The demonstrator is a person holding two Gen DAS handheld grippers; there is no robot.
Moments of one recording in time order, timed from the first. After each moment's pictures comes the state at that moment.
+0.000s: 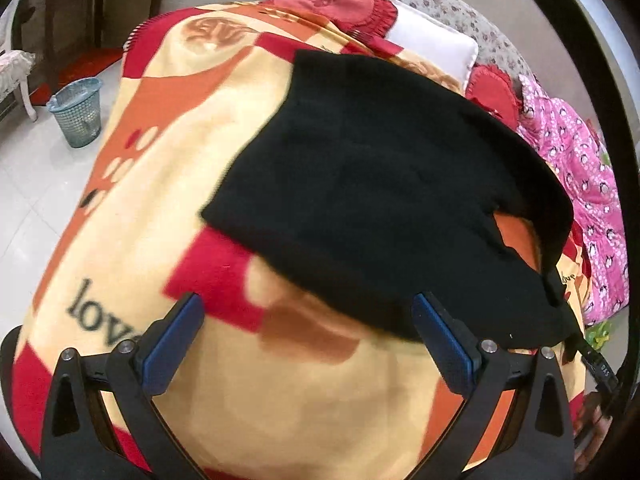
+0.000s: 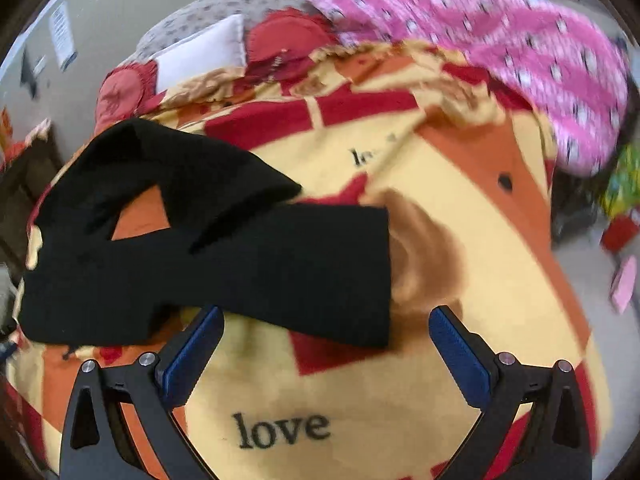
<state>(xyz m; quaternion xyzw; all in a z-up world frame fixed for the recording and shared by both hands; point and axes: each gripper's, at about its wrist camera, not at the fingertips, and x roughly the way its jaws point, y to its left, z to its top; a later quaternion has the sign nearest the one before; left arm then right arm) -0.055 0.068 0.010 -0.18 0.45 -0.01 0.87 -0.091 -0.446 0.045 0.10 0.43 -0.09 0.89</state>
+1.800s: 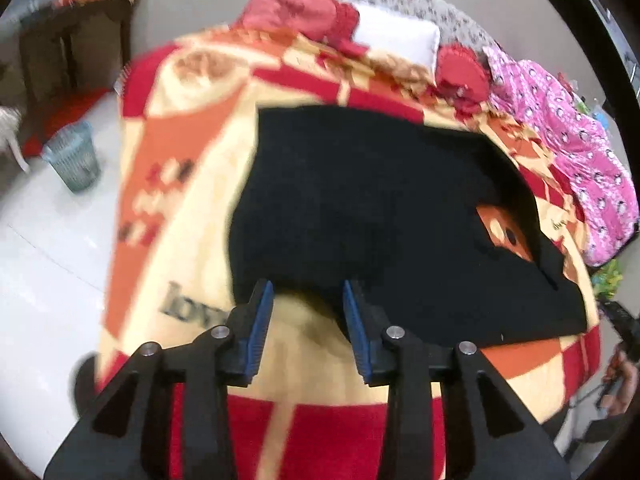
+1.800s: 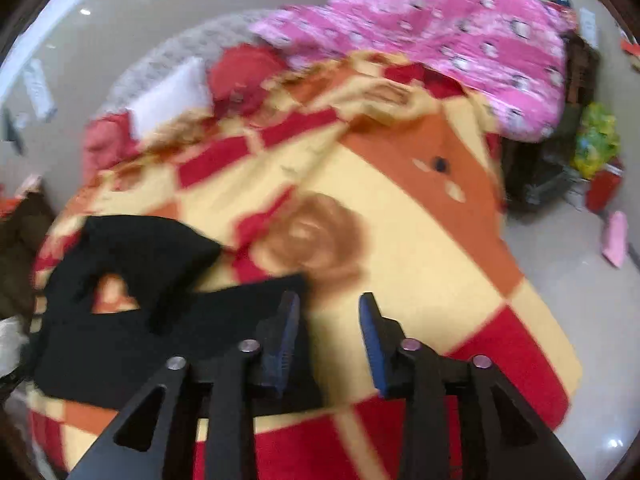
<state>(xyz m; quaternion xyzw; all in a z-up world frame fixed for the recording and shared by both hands) -0.097 0.096 0.061 -0.09 0.43 -0.04 0.90 -0.157 -0.479 0.081 0.16 0.38 -0.11 0.90</state>
